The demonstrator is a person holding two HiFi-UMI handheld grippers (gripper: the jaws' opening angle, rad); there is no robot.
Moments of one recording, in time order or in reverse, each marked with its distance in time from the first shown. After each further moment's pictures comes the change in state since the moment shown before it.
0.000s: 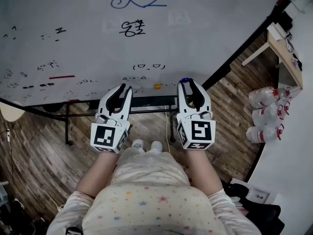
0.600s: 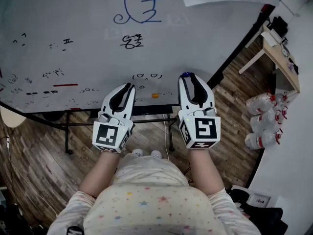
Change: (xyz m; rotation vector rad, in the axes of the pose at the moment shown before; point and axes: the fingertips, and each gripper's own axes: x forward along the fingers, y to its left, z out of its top) left arm 0.019 -0.009 0.045 0.042 -0.083 -0.041; right arm 0.004 -0.009 0.070 -0.039 -0.096 0.008
